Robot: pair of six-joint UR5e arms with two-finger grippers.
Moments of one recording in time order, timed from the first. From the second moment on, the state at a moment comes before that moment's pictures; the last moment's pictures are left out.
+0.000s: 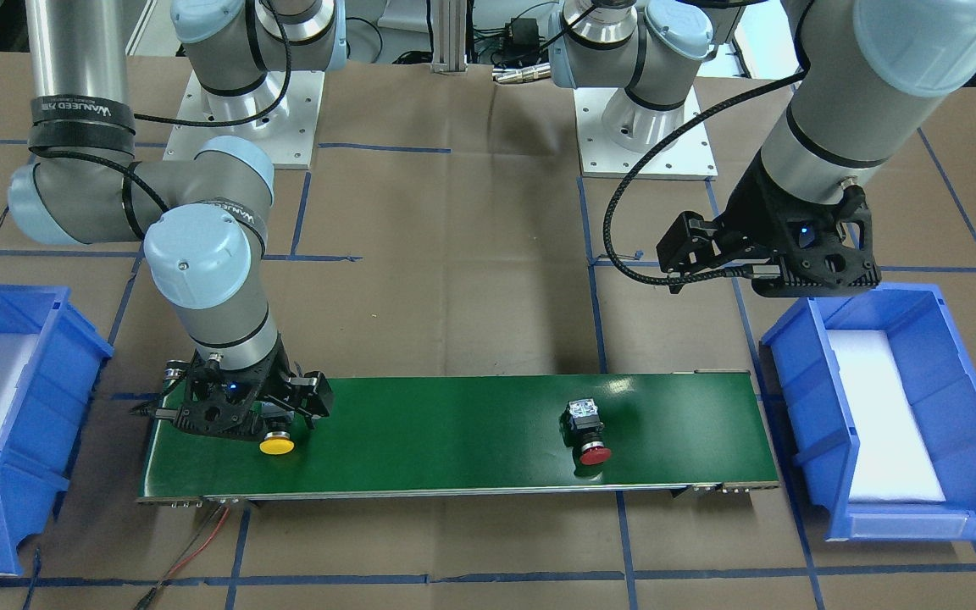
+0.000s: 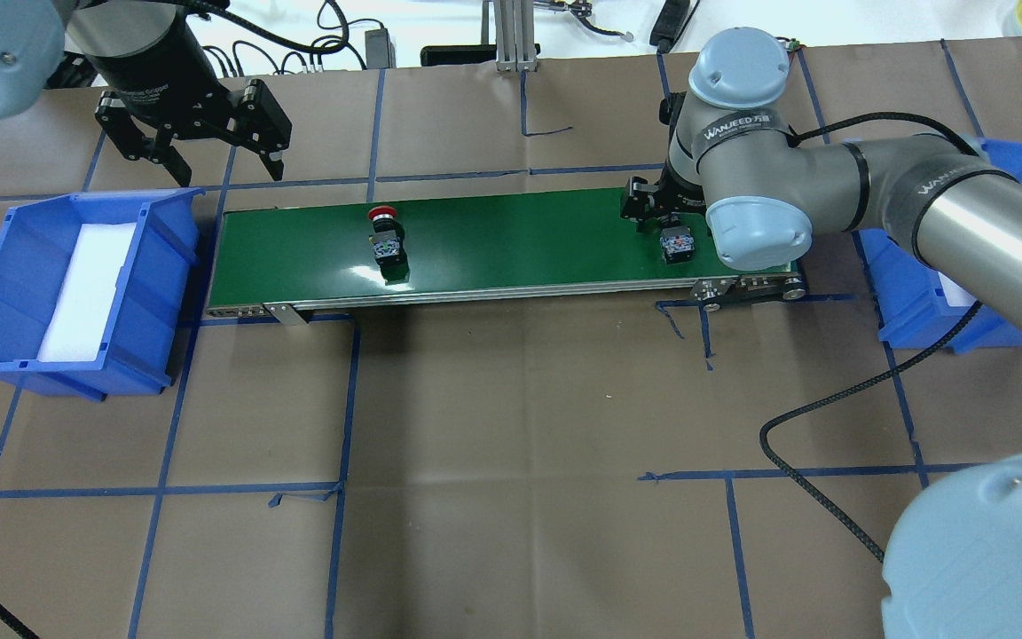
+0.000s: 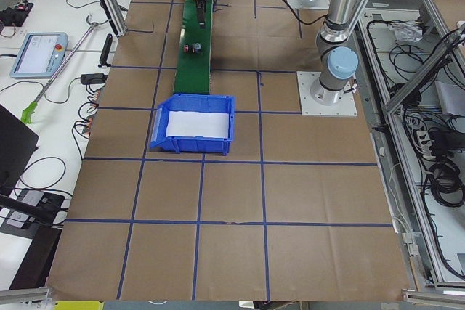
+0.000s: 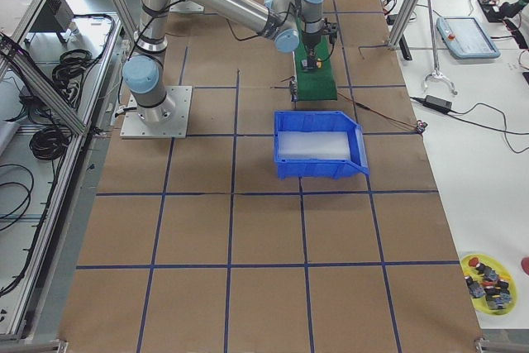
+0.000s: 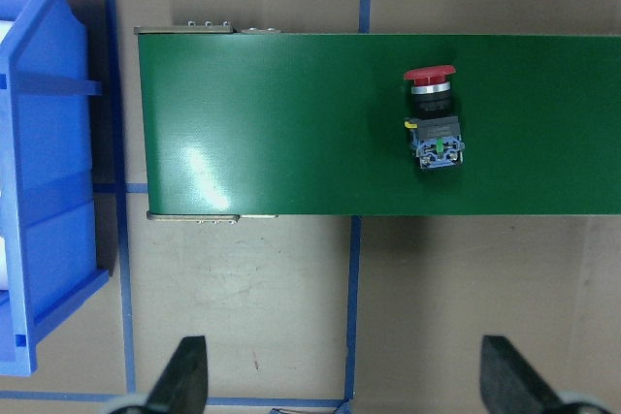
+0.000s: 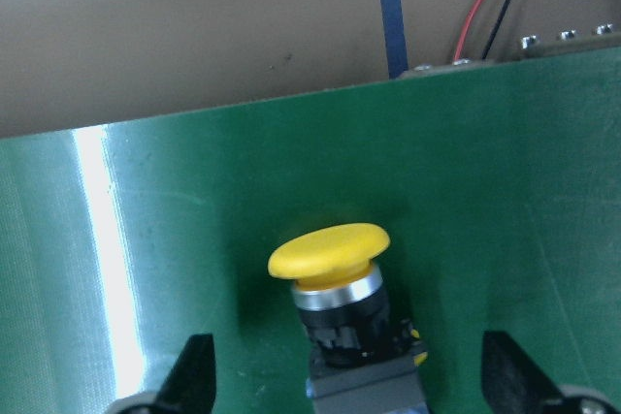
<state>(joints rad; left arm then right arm) -1.51 -1.73 -1.43 -1.58 1.58 0.03 1.64 -1.17 1.75 -2.29 -1.60 0.19</state>
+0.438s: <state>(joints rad) -1.51 -1.73 -1.43 -1.58 1.58 0.03 1.64 -1.17 1.75 -2.27 -1.60 0.18</state>
